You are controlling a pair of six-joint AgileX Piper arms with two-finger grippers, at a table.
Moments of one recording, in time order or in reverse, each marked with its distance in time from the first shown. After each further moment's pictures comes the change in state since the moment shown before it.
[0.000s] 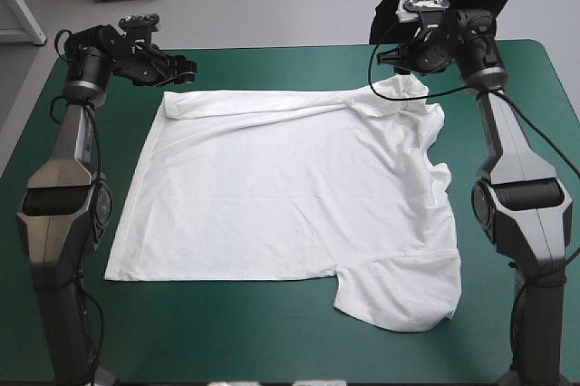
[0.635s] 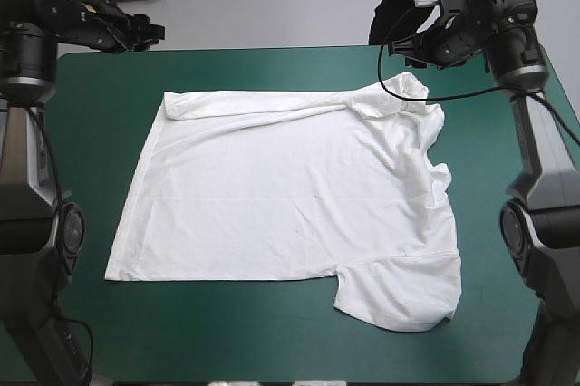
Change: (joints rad) left arm 0.011 -0.271 -0.086 0.070 0.143 -0.024; right arm 0.000 -0.265 0.141 0.023 0.106 0.014
